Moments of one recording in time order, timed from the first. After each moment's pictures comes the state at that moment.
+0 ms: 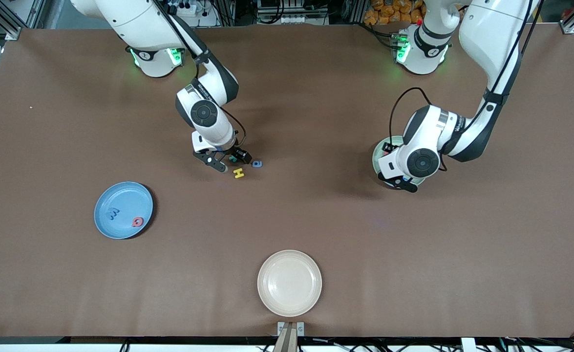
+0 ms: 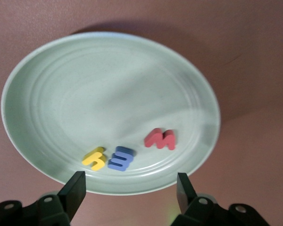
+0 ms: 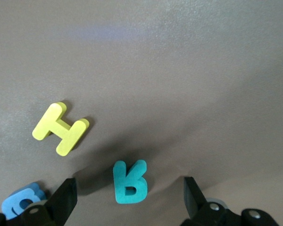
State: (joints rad) left arm -0.14 0.42 -0.24 -2.01 0.10 1.94 -0.05; right arm 0.46 0.45 0.18 -2.24 0.01 2.64 1.17
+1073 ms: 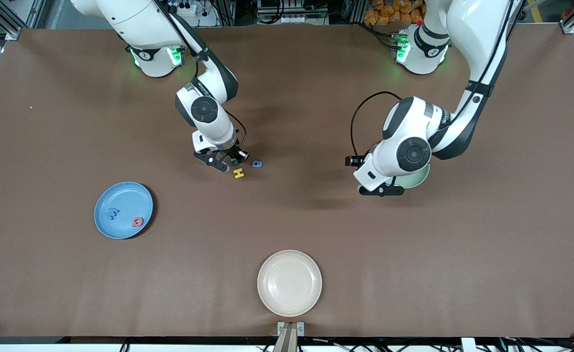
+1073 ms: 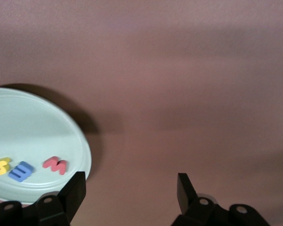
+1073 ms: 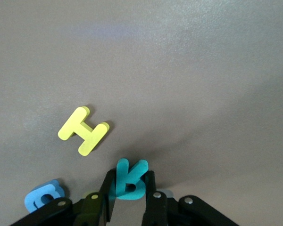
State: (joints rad) left arm -0.24 0.45 -0.26 -1.81 -0.11 2.01 -0.44; right arm 0.46 0.43 0.18 -2.23 -0.03 2.67 1.17
